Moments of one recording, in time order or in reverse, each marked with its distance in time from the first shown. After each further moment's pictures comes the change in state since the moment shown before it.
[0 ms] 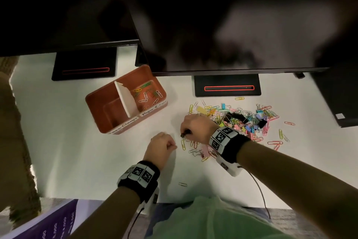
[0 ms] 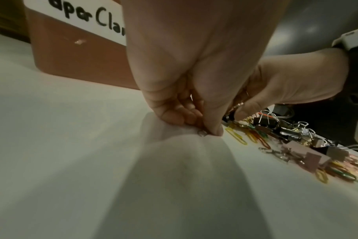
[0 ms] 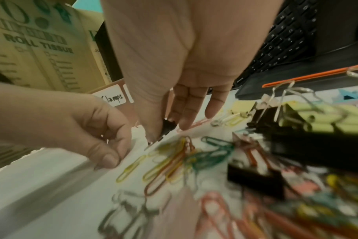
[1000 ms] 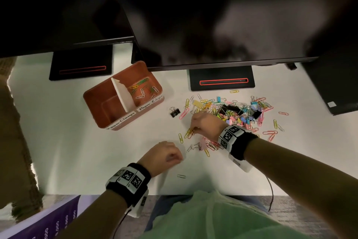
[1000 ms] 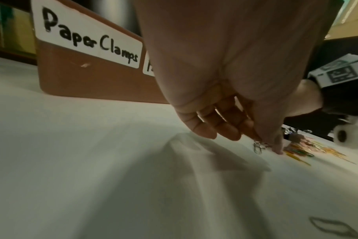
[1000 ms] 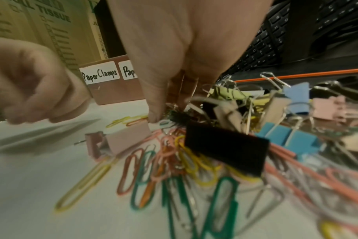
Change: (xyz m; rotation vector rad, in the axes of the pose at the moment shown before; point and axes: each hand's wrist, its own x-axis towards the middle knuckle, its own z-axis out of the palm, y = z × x) left_hand -0.030 0.001 -0.007 0.064 -0.311 0.386; right_hand -0.028 0.026 0.026 0.017 0.109 -0.034
